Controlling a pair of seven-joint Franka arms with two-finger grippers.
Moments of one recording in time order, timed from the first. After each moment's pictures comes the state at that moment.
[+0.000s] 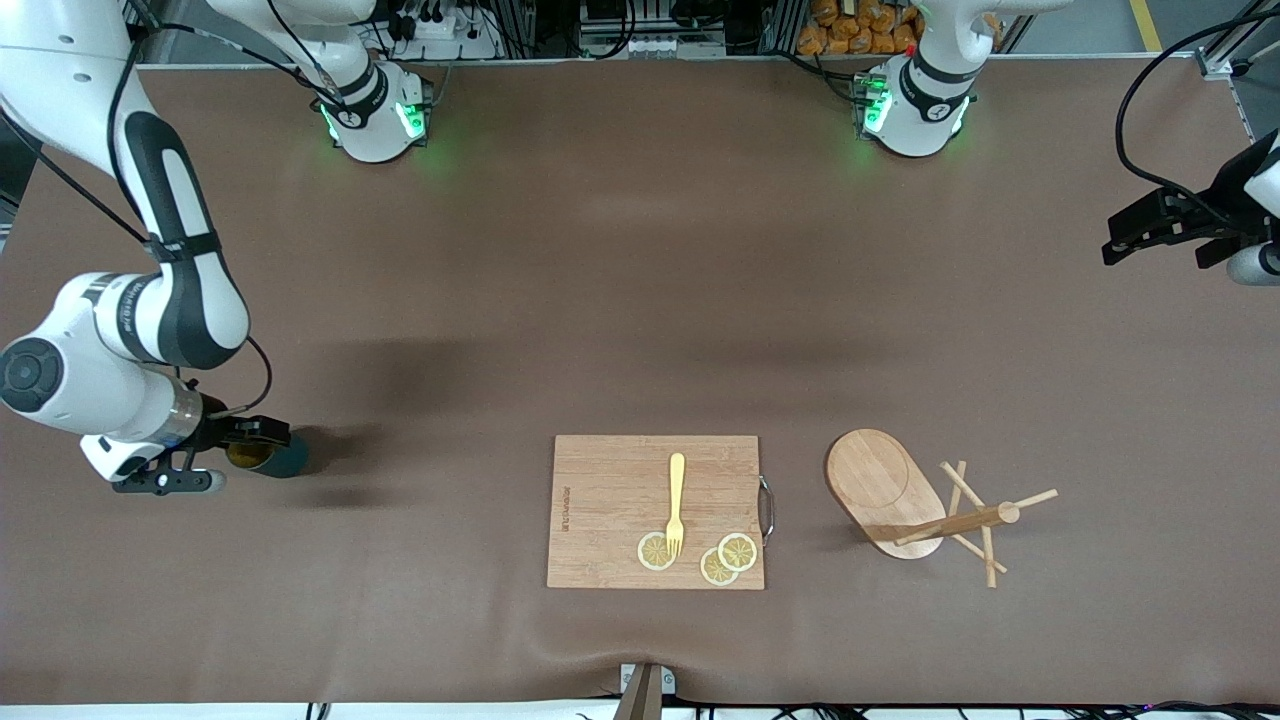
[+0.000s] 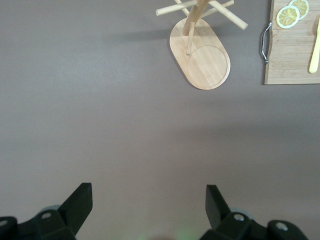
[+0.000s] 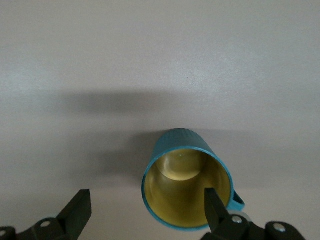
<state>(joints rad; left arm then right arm) -0.05 0.03 0.03 -1.49 -0.02 1.49 0.01 -0.06 0.51 -0.02 -1.74 0.04 2.22 -0.11</state>
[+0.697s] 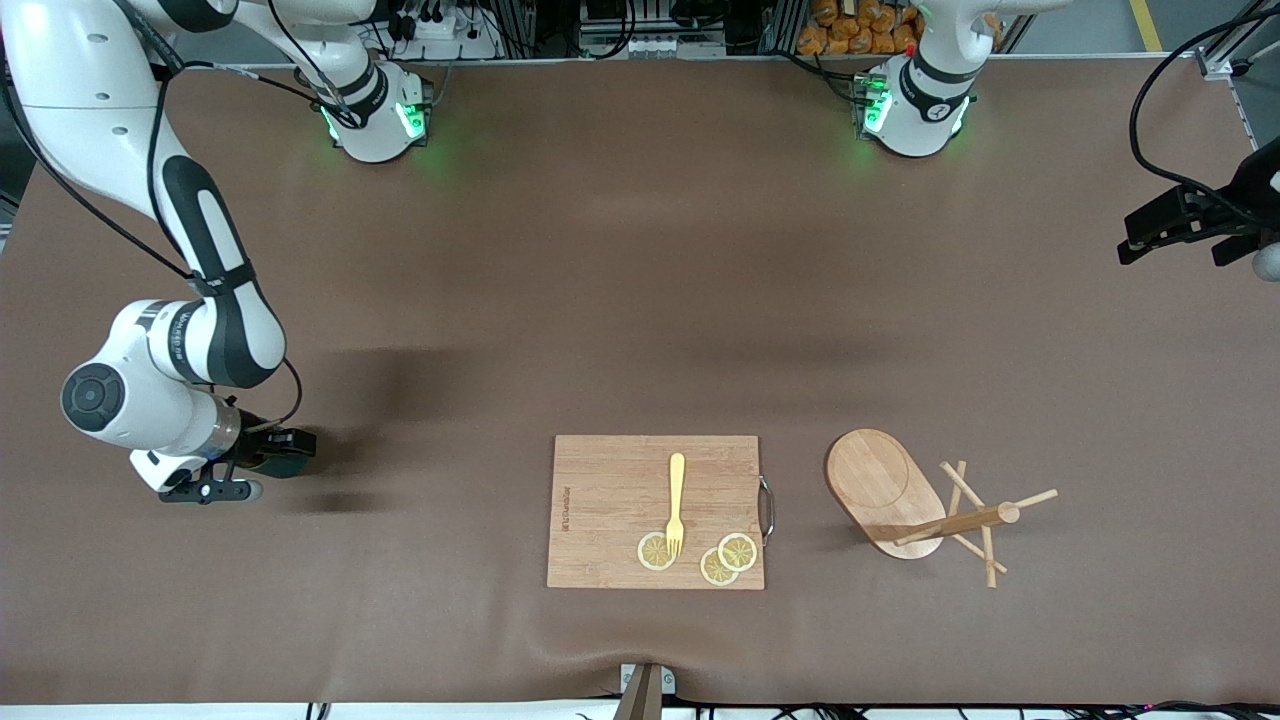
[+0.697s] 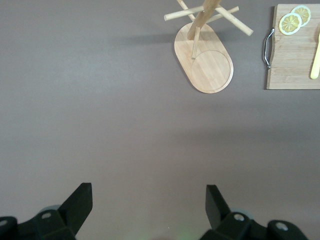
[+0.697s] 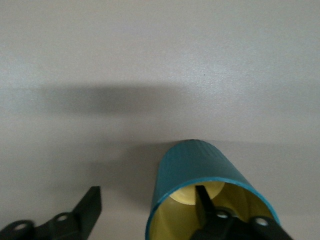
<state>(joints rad) -0.03 0.03 0.03 -1.48 -0.02 1.49 0.01 -0.04 0.59 -0.01 -1.75 0.04 2.30 -0.11</state>
